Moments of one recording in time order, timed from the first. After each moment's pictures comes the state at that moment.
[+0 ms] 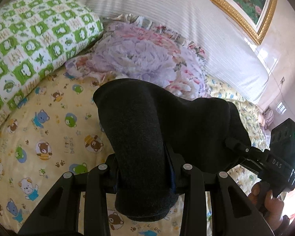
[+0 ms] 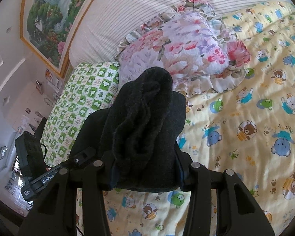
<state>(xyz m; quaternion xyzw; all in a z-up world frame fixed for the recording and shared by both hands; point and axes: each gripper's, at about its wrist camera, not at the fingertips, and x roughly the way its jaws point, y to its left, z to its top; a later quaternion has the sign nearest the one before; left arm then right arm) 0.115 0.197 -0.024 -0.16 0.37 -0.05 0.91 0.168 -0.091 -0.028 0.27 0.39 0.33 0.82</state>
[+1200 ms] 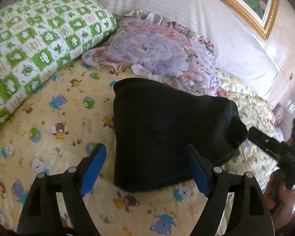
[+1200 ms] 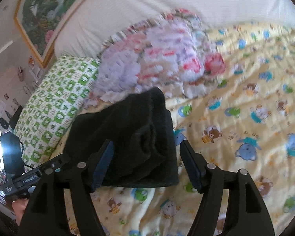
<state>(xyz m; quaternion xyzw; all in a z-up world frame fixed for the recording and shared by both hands) 0.076 0.196 -0.036 -0.14 0.37 -0.01 0.92 0.144 -0.103 -0.018 0.17 0.36 0.26 0.88</state>
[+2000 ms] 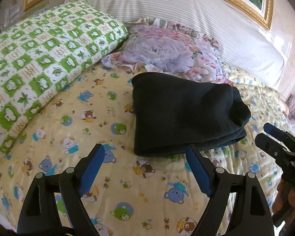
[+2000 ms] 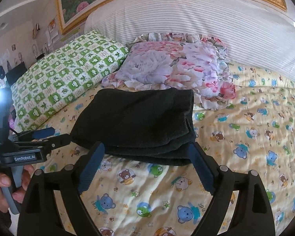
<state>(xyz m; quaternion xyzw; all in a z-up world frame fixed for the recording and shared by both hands) 0.023 0.189 -0.029 -0.09 0.37 0.05 0.93 0.078 -0.061 0.003 0.02 0.32 0.28 0.91</state>
